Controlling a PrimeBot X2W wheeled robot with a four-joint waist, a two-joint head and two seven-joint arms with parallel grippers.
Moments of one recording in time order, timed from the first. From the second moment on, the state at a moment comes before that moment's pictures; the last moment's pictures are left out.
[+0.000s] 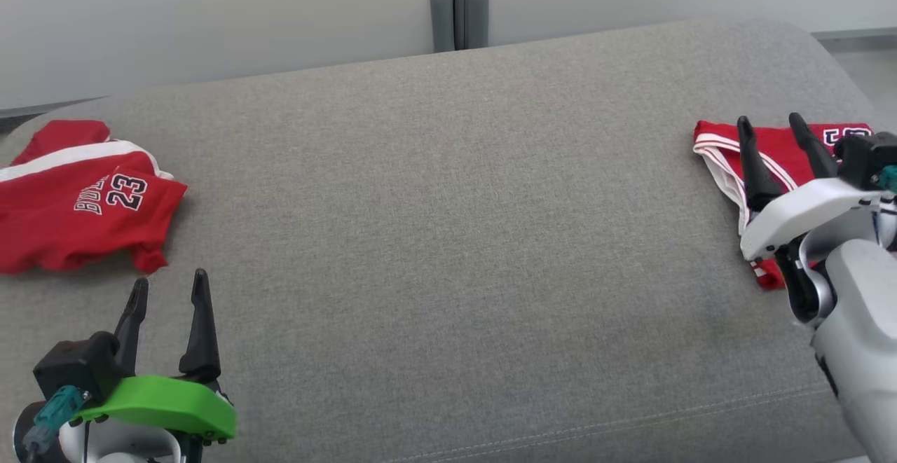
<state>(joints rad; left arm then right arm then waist) -0.08 0.53 -0.43 -0.02 -0.77 0.35 -0.21 -0.62 -0.37 0.26 0.72 0.51 0.13 -0.26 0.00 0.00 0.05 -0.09</state>
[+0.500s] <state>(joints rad) 0.05 0.52 -0.41 -0.03 -0.80 0.36 -0.24 -0.27 -0.13 0.07 0.35 0.30 0.13 -0.16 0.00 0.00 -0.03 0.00</state>
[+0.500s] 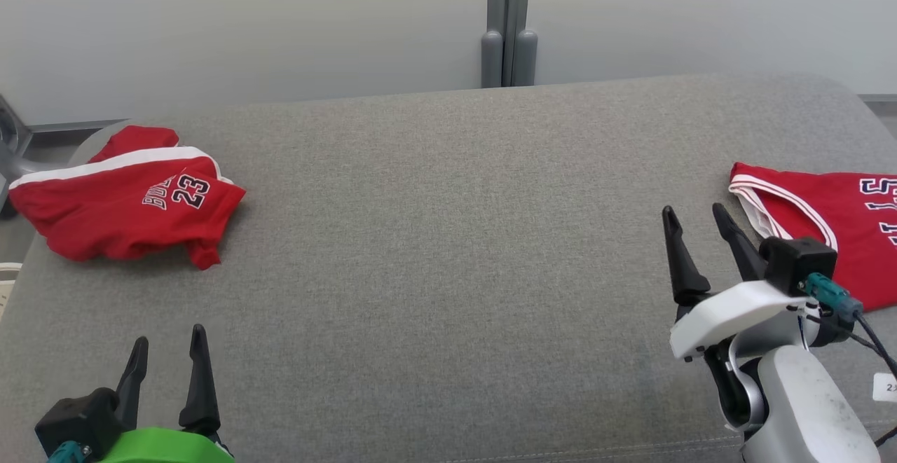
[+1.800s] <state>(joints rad) 0.03 0.50 -0.48 0.01 -0.75 0.33 -0.23 -0.01 -0.05 0.06 0.06 0.26 0.13 -0.06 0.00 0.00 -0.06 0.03</state>
